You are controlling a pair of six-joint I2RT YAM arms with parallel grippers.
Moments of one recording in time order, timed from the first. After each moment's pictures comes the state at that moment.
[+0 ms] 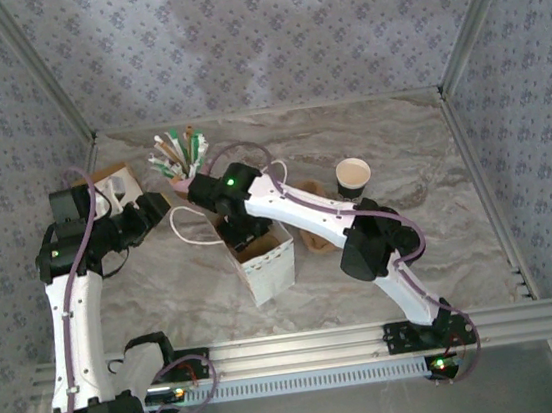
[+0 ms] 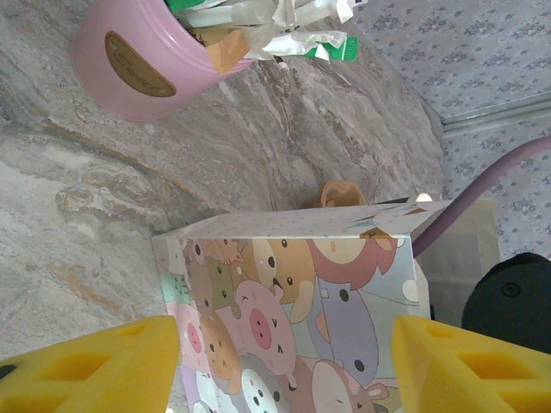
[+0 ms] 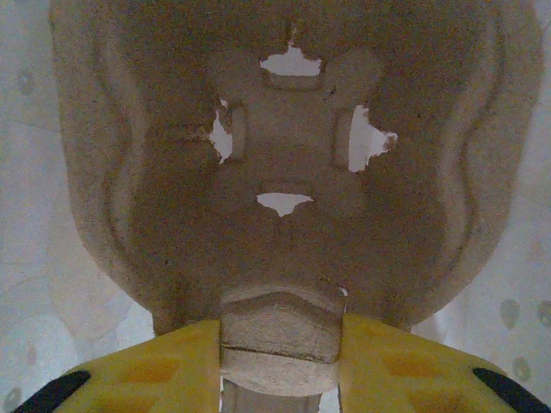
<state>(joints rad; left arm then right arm) 0.12 0.94 1.11 -0.97 0.61 -0.52 1.05 2.25 2.28 -1.51 0.06 0.48</state>
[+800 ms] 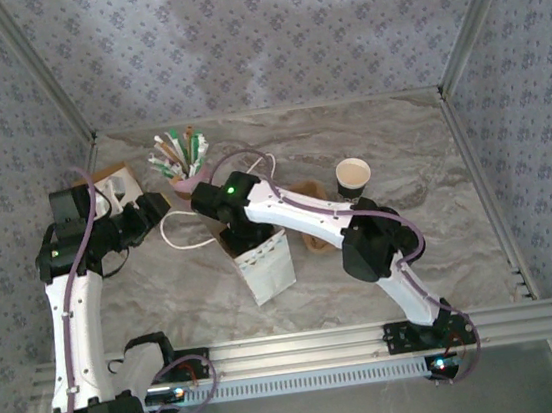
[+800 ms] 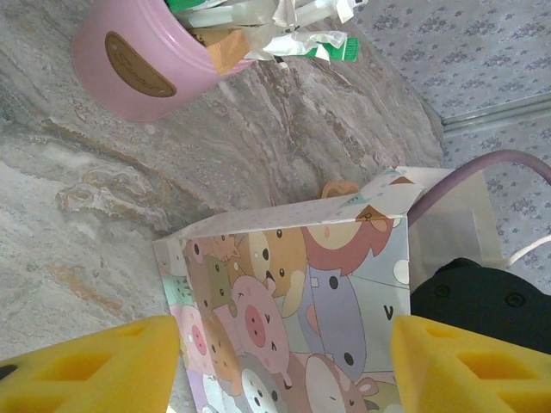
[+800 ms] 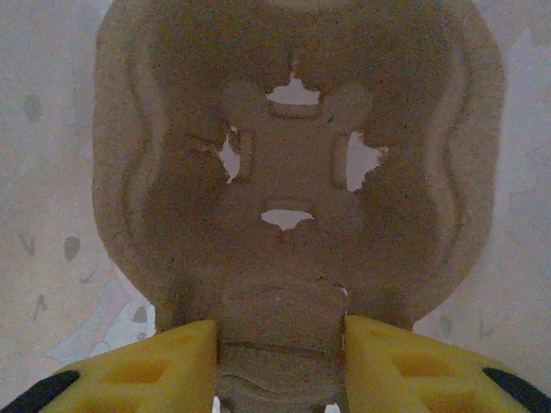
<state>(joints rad) 0.12 0.94 1.11 -0.97 0.61 -0.52 1.05 2.21 2.15 -1.41 0.06 0.48</state>
